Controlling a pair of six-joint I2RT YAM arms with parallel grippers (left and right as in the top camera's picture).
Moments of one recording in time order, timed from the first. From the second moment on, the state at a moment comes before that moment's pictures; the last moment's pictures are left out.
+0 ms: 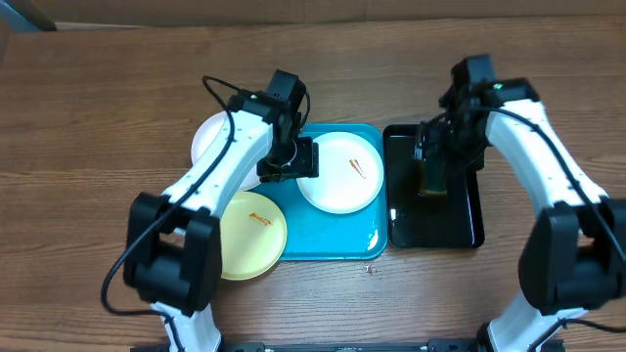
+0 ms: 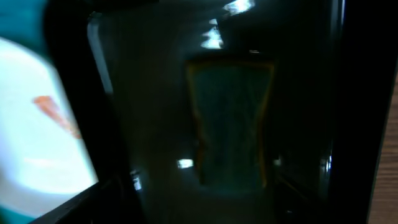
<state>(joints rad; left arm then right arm) -0.36 1.95 1.51 -1.06 0.19 -0.42 0.12 1.86 1.43 -1.04 -0.15 0.28</state>
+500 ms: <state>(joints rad) -0.36 1.99 1.51 -1.02 0.17 -0.44 0.12 1.86 1.12 -0.76 -0.09 0.33</state>
